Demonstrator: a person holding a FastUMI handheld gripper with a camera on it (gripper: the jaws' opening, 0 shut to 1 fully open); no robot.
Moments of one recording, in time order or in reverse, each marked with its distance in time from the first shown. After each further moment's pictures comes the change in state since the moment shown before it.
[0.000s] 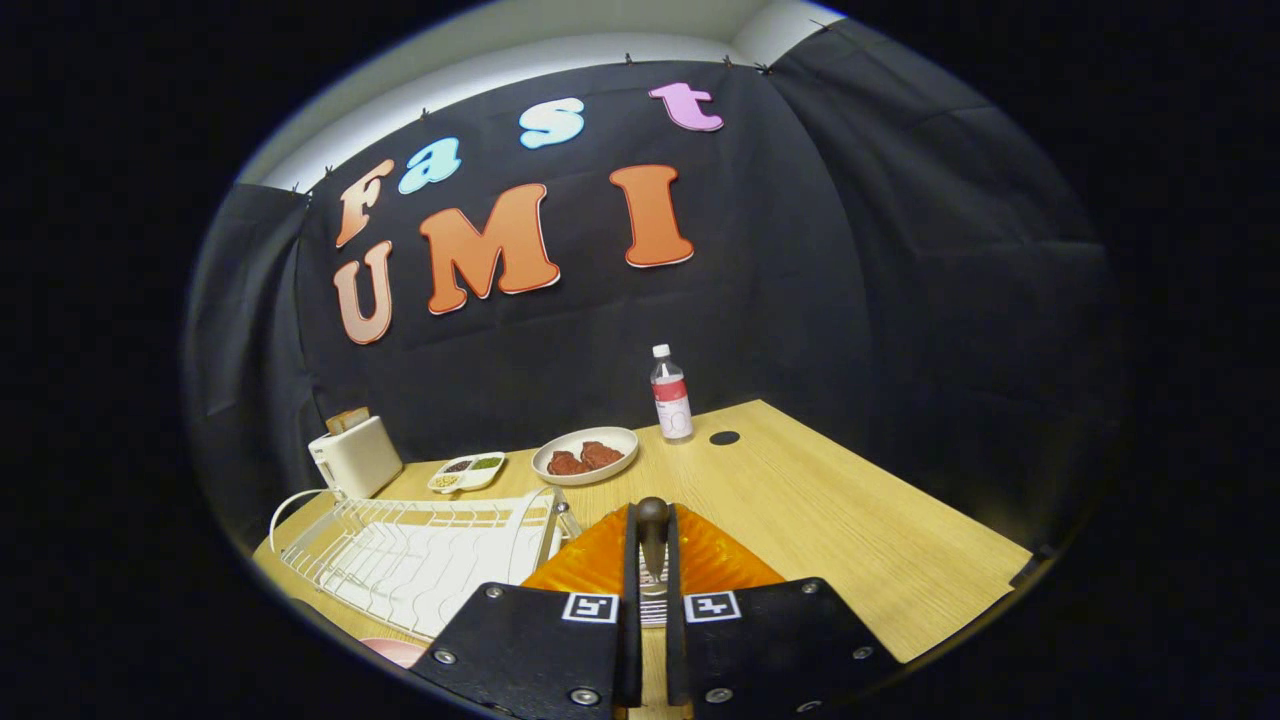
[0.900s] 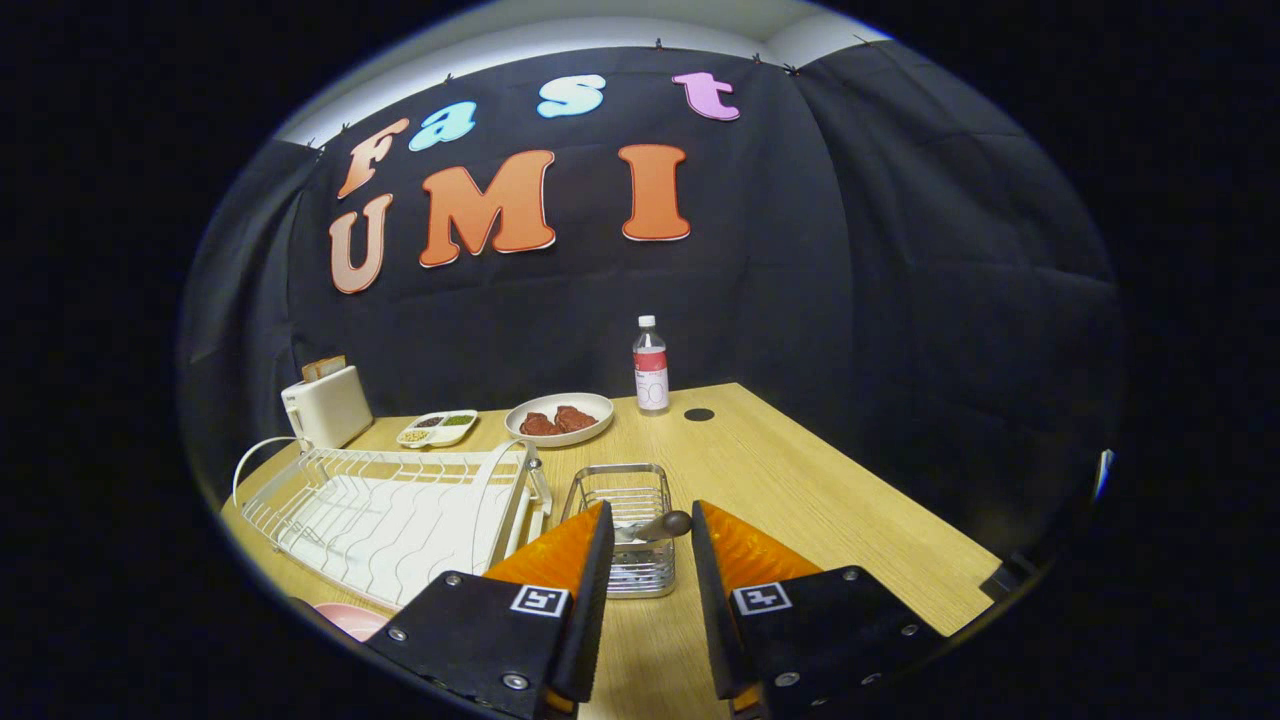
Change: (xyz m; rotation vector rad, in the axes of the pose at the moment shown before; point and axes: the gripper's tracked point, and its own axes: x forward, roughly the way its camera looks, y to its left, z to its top) arm -0.005 -0.013 -0.035 -0.082 0.076 -0.063
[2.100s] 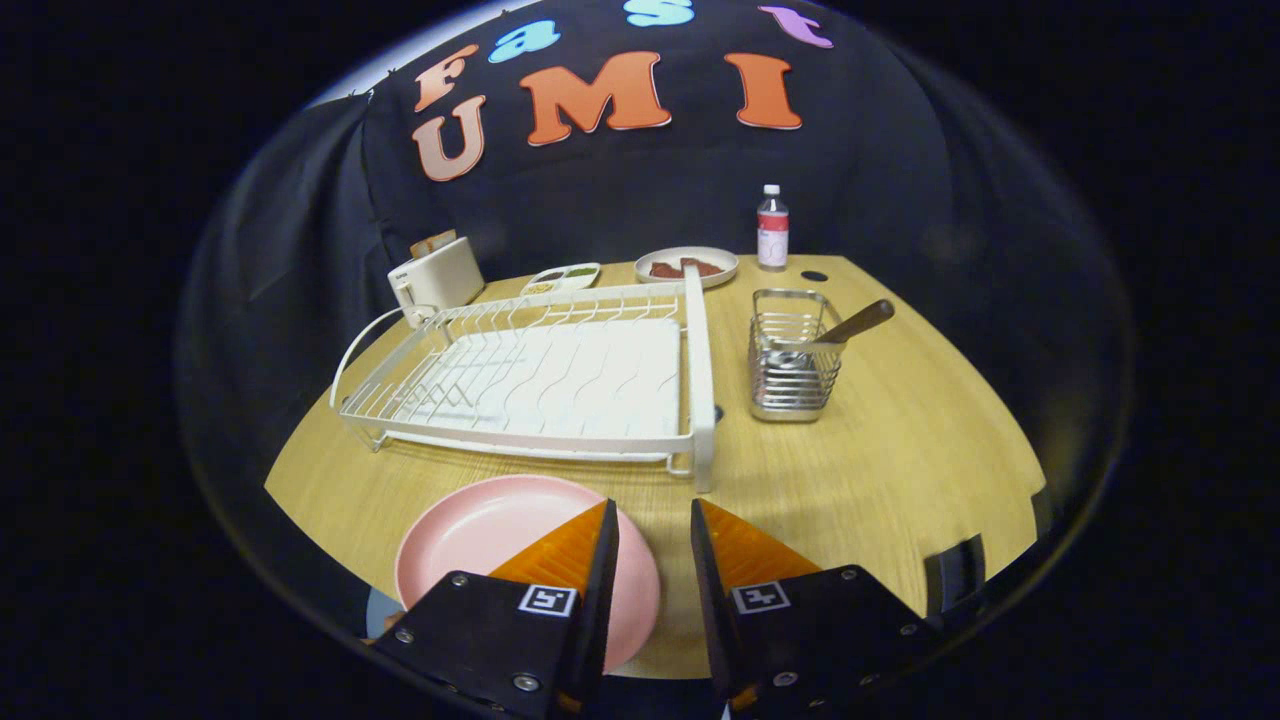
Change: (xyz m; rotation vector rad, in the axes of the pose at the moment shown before) arm -0.107 0.088 -0.079 -0.116 0.382 0.204
